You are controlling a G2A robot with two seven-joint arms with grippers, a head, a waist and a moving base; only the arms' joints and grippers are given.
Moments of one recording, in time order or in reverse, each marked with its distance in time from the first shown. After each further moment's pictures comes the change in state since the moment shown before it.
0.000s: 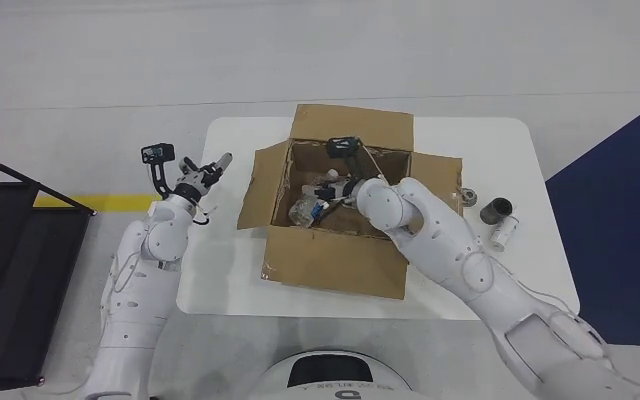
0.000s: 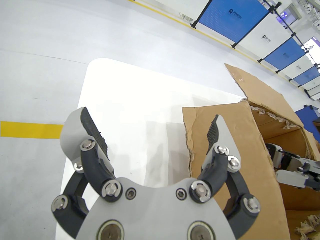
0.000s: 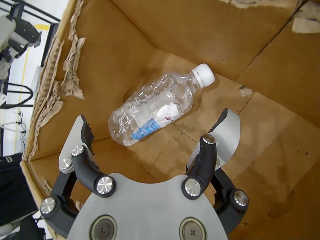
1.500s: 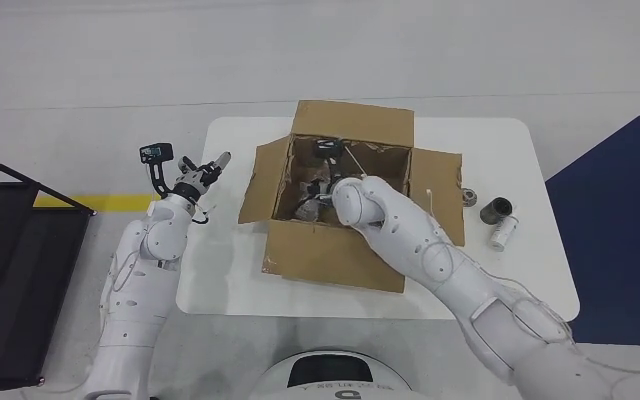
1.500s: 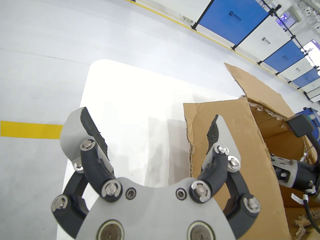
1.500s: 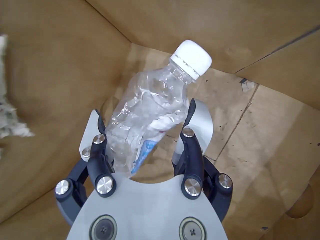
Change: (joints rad) left arm -0.005 0.001 0.000 0.008 -0.007 -0.001 0.004; right arm 0.054 -0.148 -0.039 0.178 -0.143 0.134 0.010
